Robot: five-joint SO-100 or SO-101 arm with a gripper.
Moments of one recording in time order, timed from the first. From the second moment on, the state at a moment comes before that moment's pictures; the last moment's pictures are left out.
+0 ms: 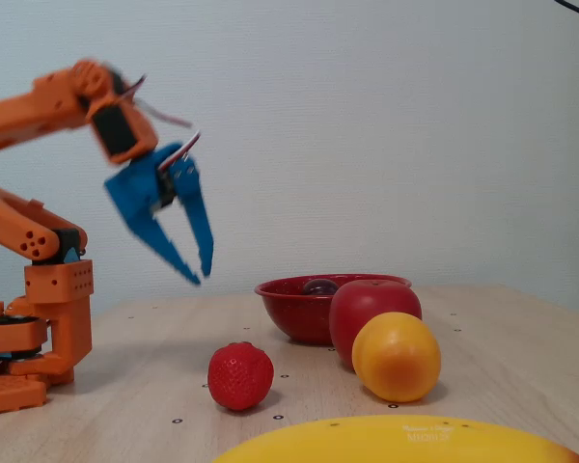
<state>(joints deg) -6.2 147.2 134.2 73.7 25.4</state>
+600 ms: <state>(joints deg) -5.9 182.8 172.4 62.8 10.3</state>
